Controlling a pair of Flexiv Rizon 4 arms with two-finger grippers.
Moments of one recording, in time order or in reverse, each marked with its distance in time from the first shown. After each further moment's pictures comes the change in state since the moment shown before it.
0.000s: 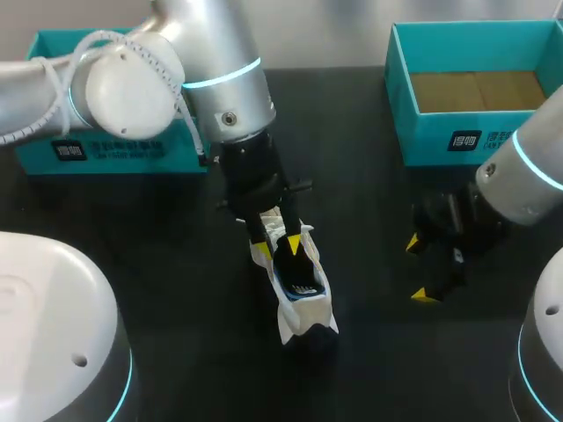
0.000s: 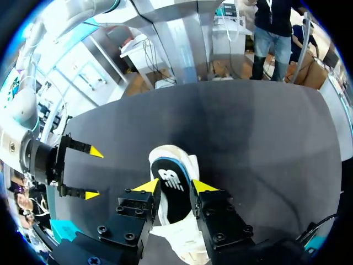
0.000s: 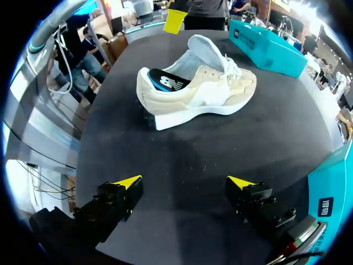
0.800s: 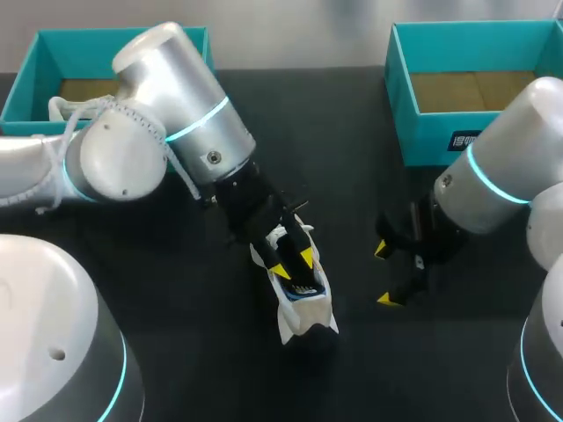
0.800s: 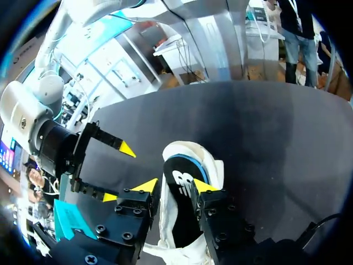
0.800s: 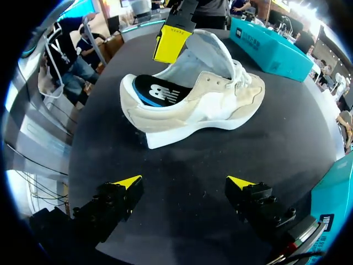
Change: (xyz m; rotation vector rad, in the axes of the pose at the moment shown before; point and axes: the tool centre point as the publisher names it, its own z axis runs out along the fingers) left arm -0.015 0.014 0.047 0.054 -0.256 -0.117; right arm -0.001 0.037 0.037 -0.003 -0.019 -0.004
